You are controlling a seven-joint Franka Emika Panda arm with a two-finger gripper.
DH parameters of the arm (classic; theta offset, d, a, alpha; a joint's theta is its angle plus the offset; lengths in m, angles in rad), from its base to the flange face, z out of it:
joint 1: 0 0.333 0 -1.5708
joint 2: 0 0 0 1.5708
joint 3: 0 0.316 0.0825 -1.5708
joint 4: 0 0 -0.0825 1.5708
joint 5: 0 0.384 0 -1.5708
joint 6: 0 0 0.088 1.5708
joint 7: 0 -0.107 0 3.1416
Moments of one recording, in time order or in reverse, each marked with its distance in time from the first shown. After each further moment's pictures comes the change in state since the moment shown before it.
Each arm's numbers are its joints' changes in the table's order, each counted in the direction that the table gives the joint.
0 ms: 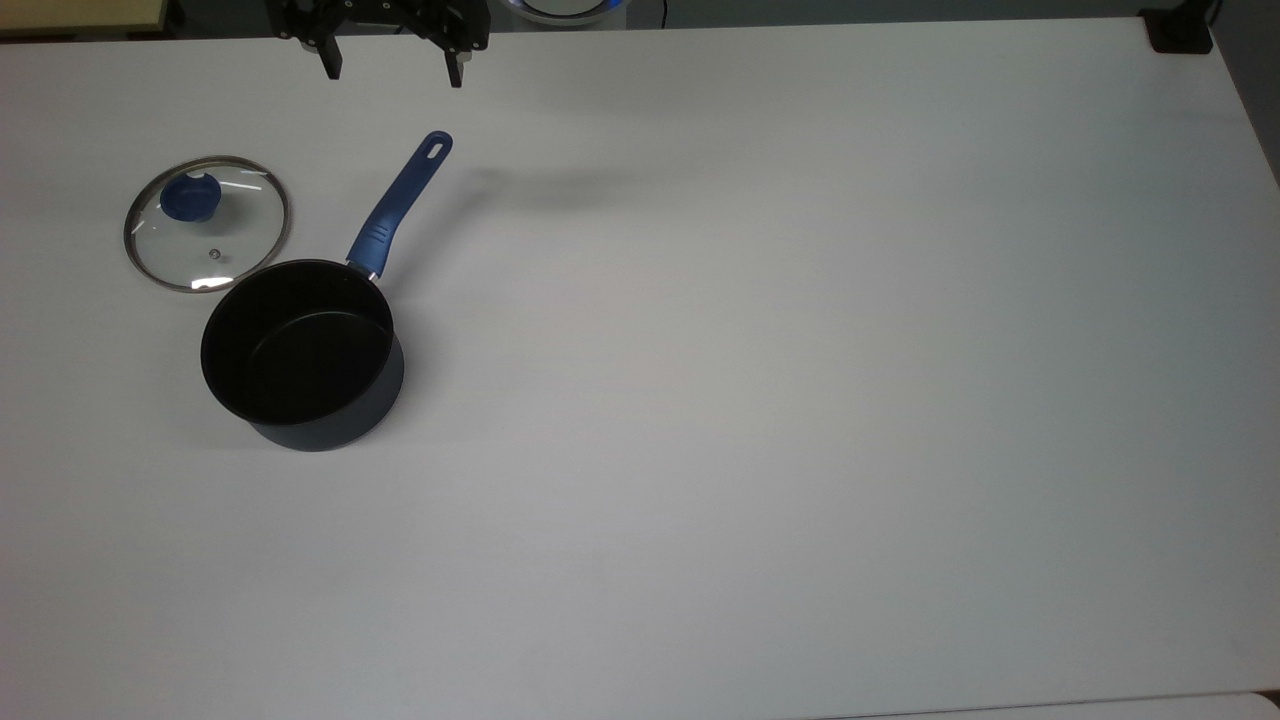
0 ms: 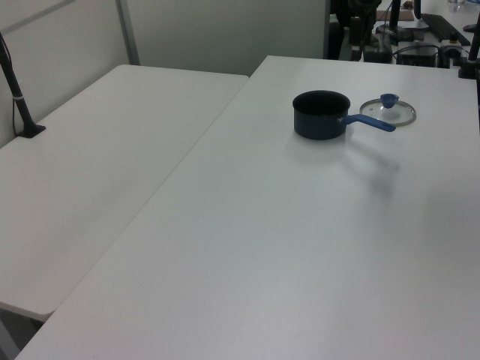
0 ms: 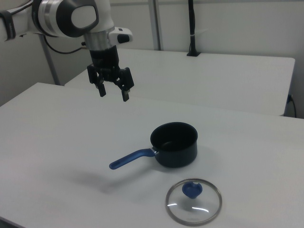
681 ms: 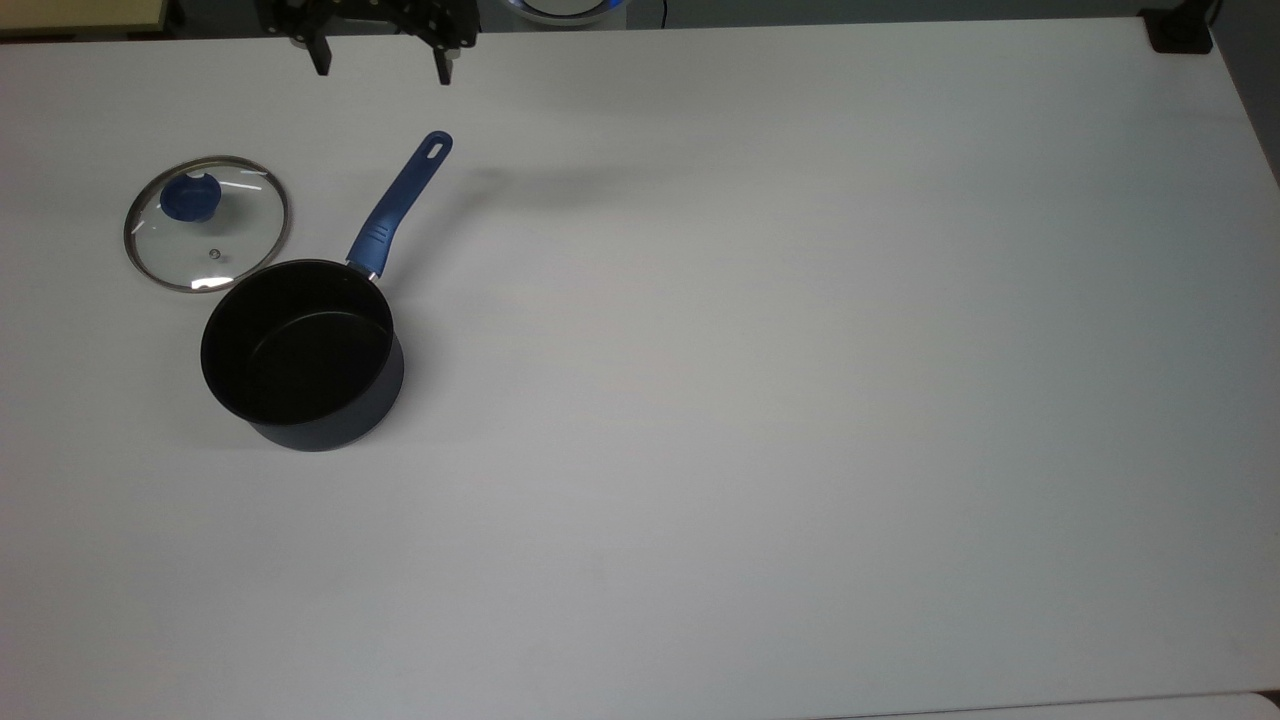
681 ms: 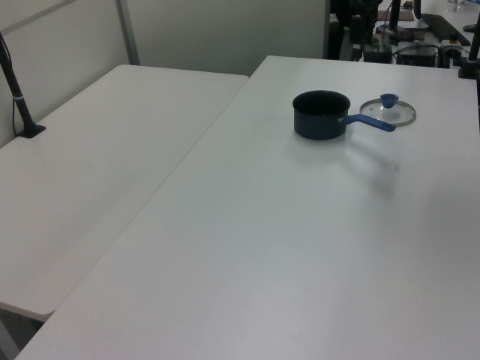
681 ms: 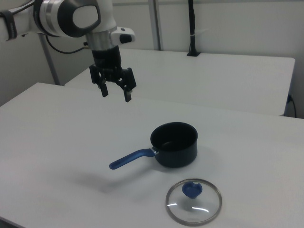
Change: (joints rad) arm -0.019 -0.003 -0.001 0.000 0.000 0.000 0.000
